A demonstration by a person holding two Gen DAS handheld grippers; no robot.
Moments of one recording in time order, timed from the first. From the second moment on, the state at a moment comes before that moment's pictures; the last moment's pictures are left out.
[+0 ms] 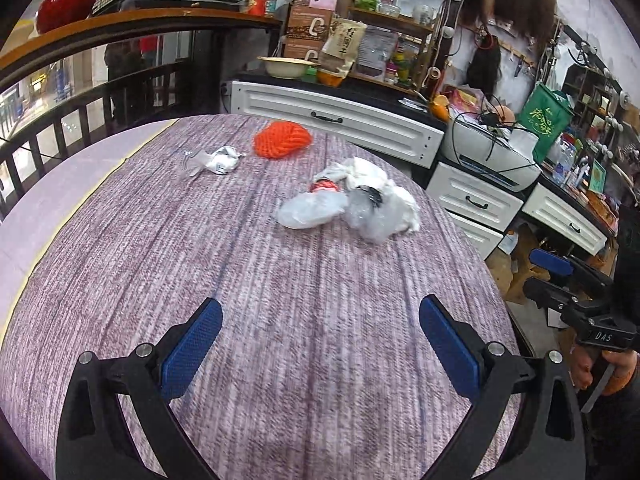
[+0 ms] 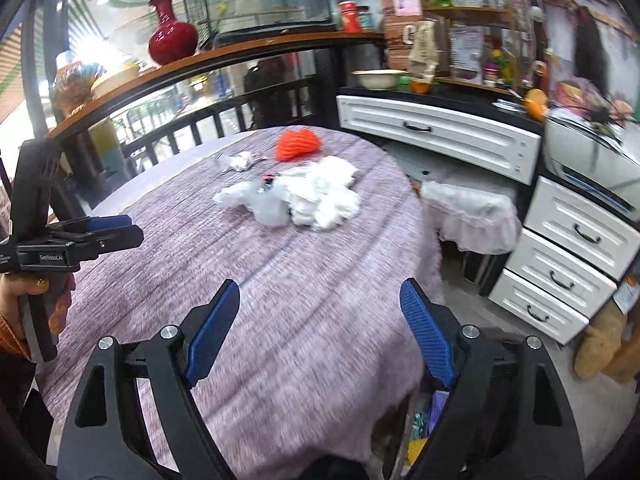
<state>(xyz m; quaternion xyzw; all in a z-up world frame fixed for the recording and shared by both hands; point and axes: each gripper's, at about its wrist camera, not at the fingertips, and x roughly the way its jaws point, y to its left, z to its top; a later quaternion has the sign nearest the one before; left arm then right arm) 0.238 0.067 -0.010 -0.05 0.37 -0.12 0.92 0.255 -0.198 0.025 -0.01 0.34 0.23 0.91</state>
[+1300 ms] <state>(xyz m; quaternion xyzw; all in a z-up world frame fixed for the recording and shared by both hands) 0.334 0.050 -0.034 -0.02 0.39 -0.15 0.91 0.347 -0.150 0.008 -0.05 0.38 0.24 0.89</state>
